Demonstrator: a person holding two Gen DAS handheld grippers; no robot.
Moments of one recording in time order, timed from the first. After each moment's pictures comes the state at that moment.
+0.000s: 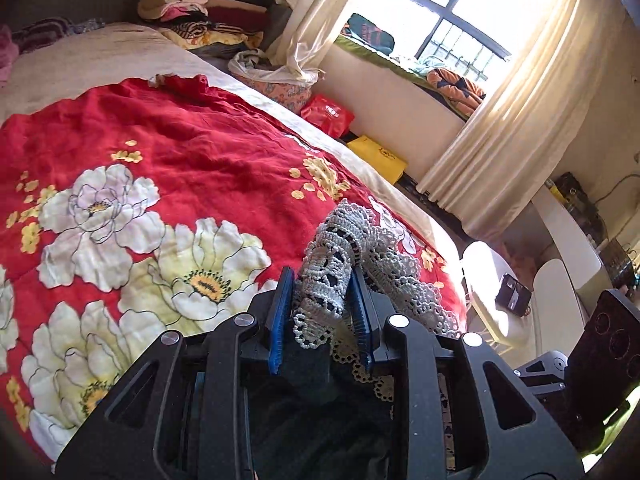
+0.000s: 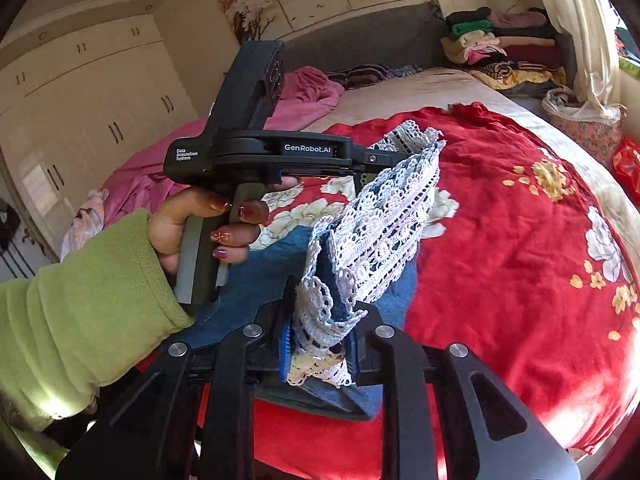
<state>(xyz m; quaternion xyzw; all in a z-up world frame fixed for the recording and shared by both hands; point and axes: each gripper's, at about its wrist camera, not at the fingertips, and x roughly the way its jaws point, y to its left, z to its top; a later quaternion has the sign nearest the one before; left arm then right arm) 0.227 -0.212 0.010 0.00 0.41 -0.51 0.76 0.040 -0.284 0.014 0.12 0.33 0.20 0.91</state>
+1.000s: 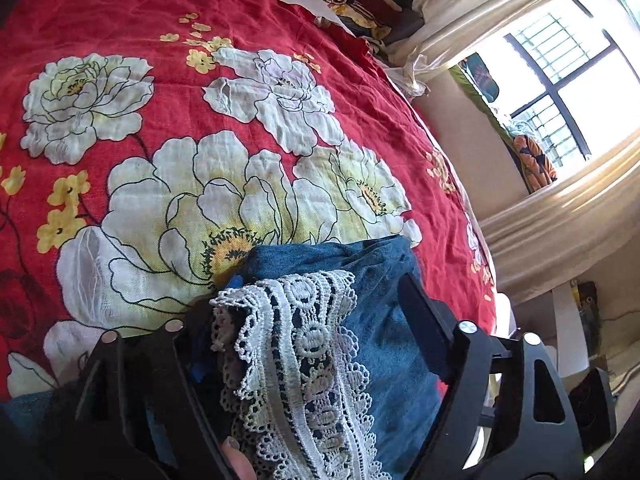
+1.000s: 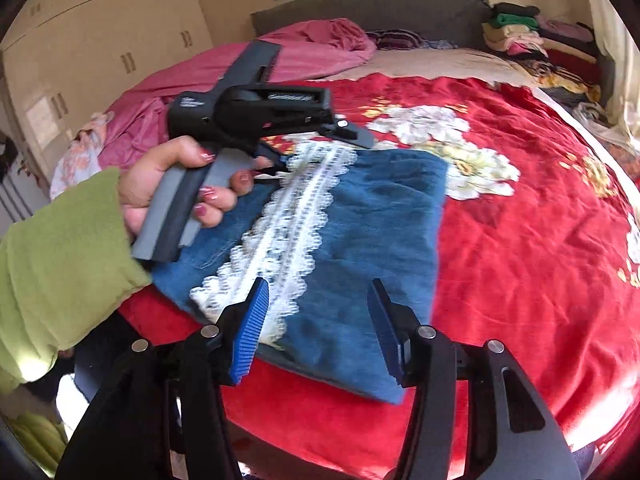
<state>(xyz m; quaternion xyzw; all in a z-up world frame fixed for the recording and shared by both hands) 0.252 -0.103 -0.061 -0.12 0.52 -0.35 0.77 0.046 -0.237 -0.039 0.06 0.40 0.18 0.90</state>
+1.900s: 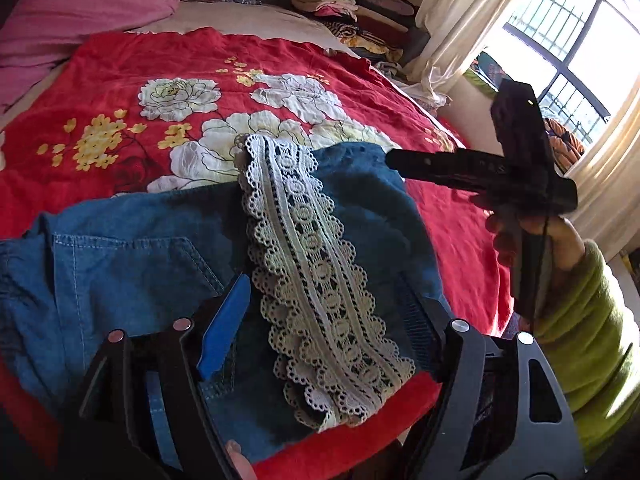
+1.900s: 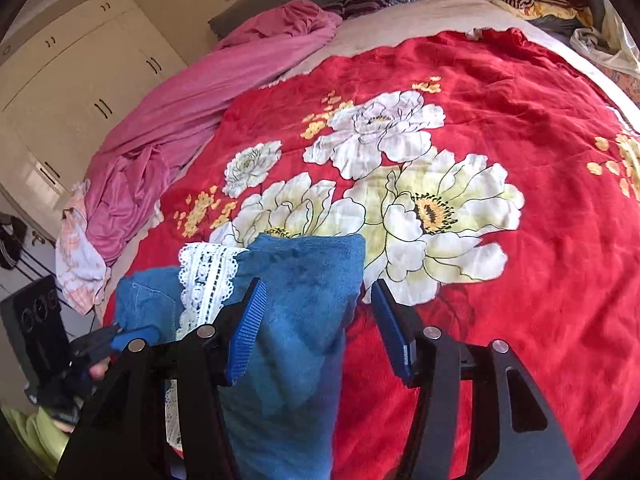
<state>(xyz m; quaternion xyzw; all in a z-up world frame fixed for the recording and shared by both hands) 0.101 -0.058 -0.036 -0.04 0.45 -0.29 0.85 0.208 -0.291 -0.059 0.15 0.48 0.21 0.84</state>
